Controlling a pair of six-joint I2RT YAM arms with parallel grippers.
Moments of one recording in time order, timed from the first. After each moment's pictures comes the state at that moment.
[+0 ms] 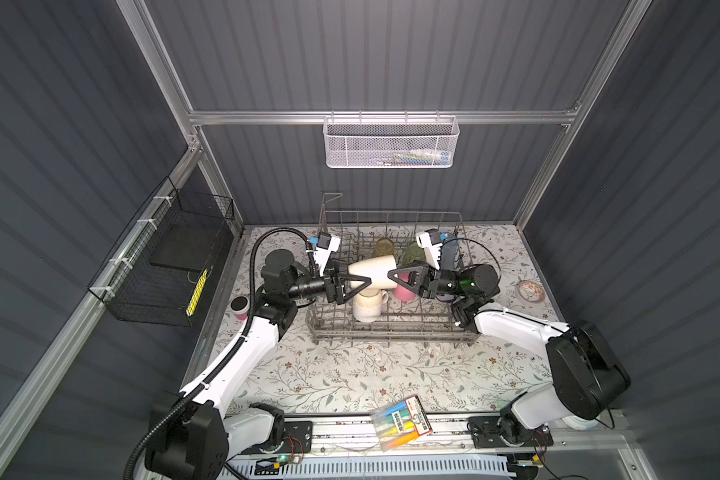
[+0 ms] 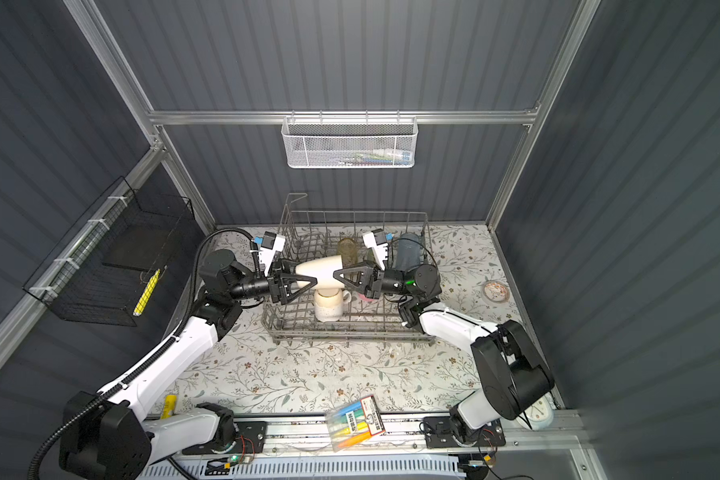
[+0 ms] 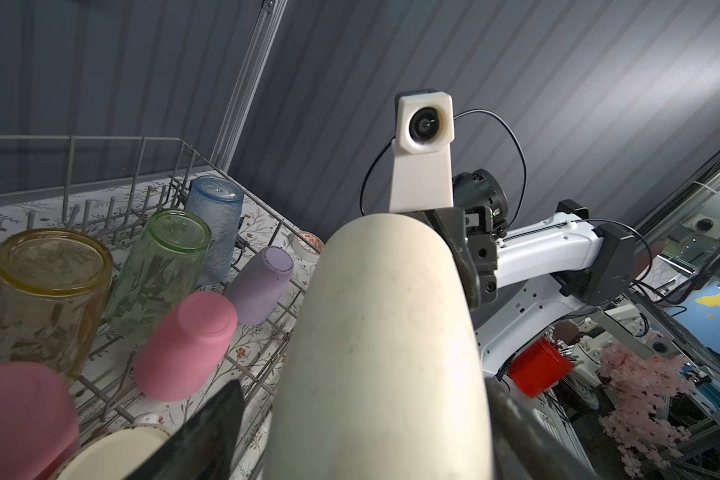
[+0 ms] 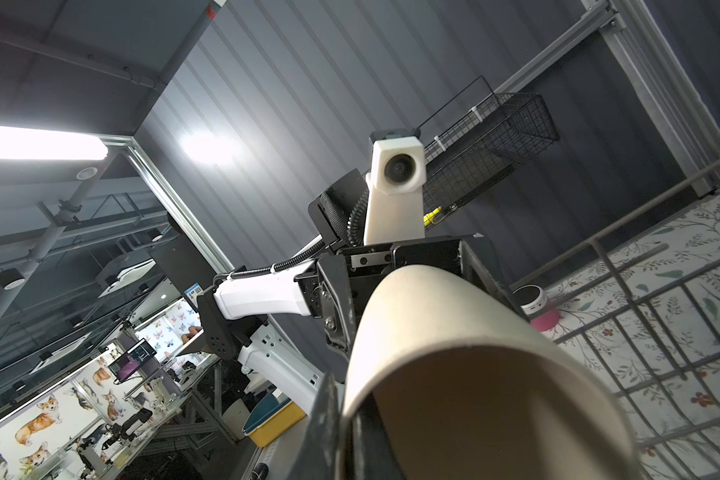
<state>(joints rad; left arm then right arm) -0.33 1.20 0.86 0.29 1.05 -0.48 0.52 1.53 0.82 1.28 -1.02 1.17</state>
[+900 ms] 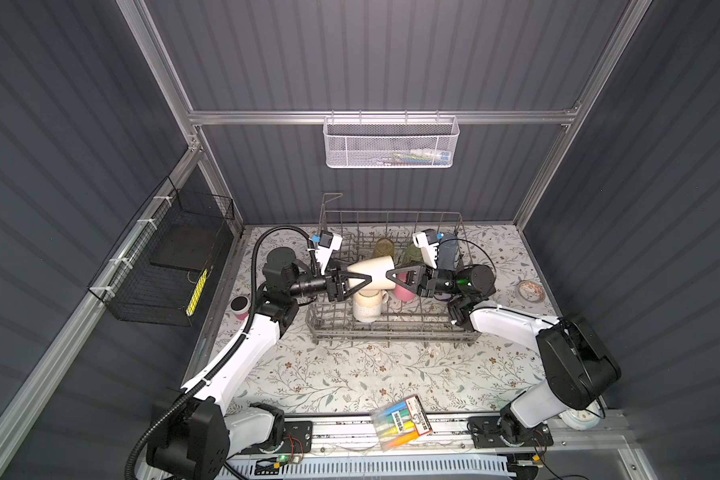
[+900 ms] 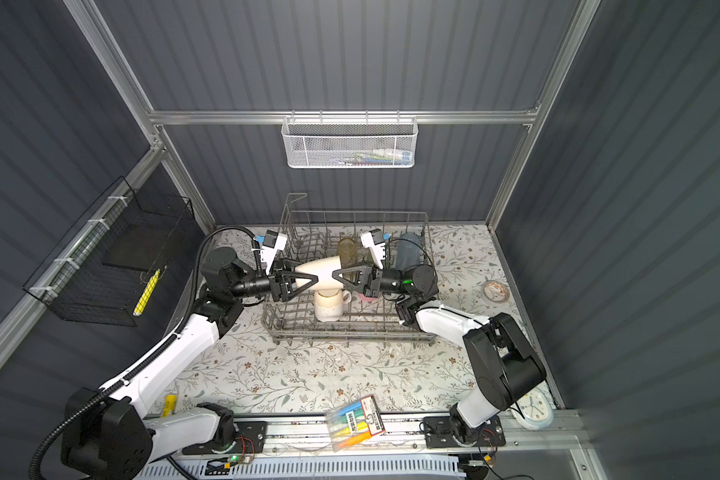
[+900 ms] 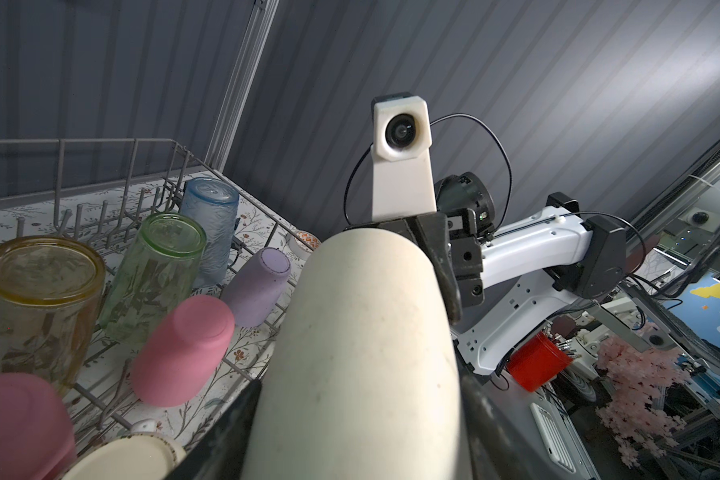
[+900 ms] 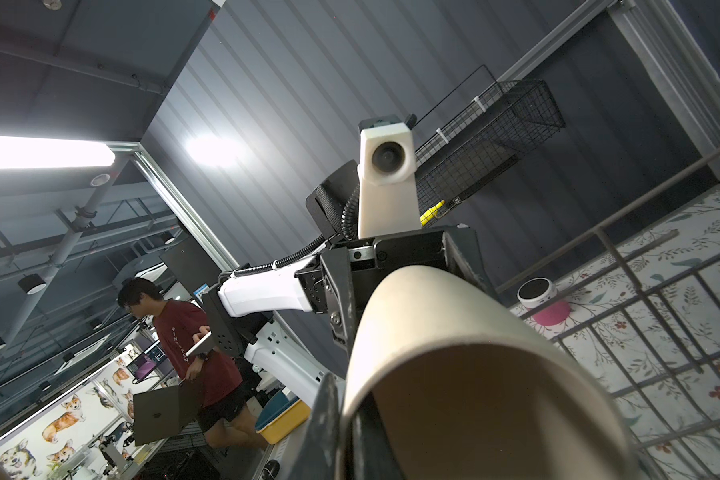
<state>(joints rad) -0.35 1.21 0.89 0.28 1.06 -0.46 0.52 1.57 0.83 1.34 -1.04 1.23</state>
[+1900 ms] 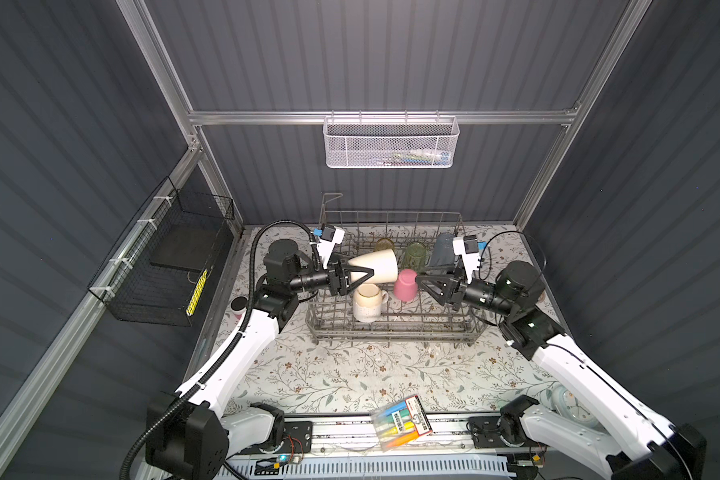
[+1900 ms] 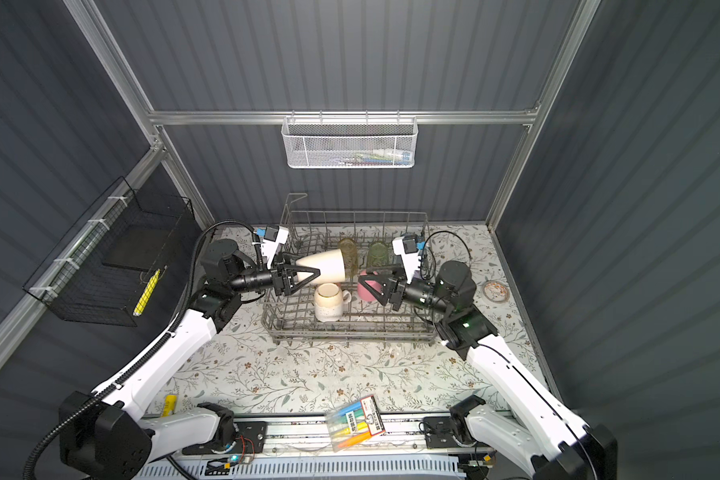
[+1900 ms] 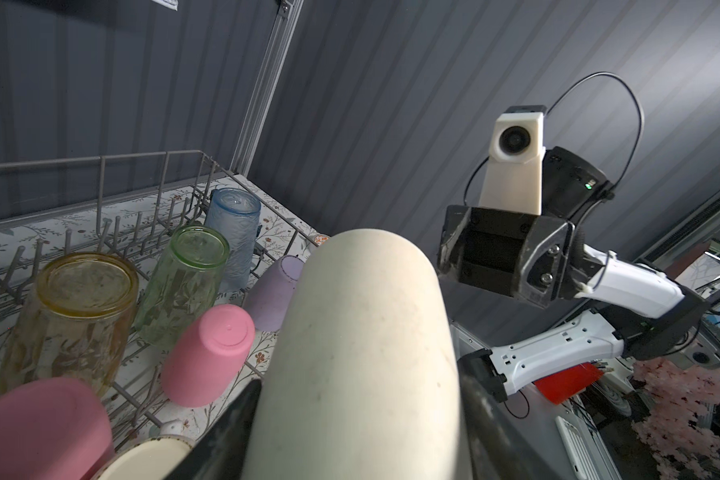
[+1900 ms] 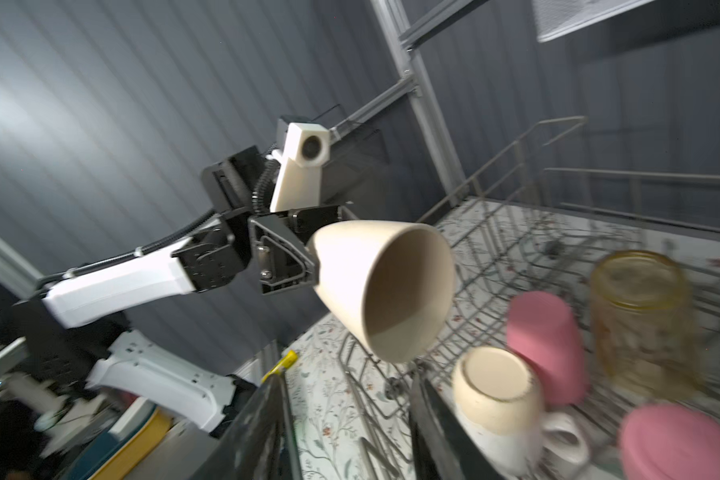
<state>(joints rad) -0.37 1.22 1.02 0.07 0.96 -0.36 0.45 0.92 0.85 0.05 -0.62 0.44</state>
